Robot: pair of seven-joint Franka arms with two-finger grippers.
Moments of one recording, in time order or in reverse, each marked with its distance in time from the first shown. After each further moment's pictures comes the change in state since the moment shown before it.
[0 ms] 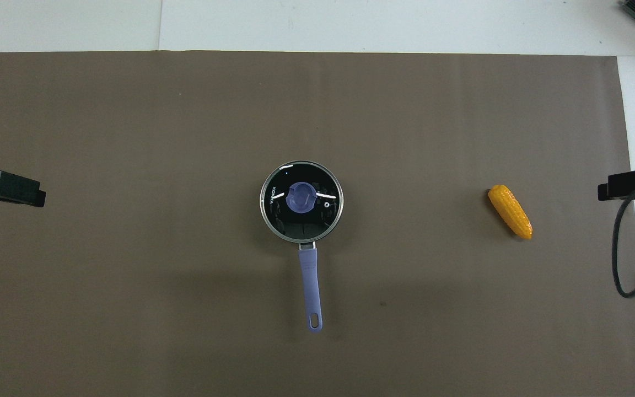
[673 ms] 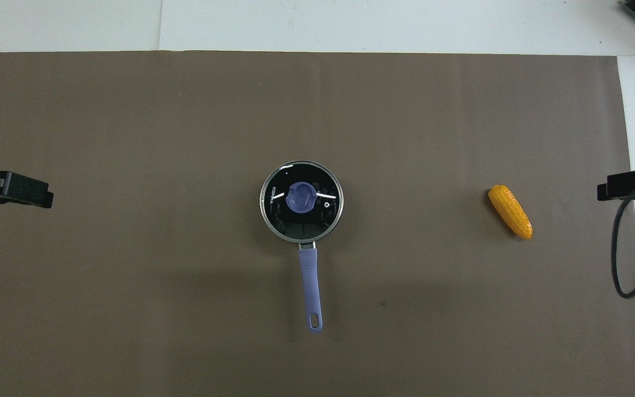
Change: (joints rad) left arm -0.009 0.000 0.001 -0.008 0.000 0.001 0.000; right arm 0.003 0.000 0.001 0.000 -0.002 0.000 0.000
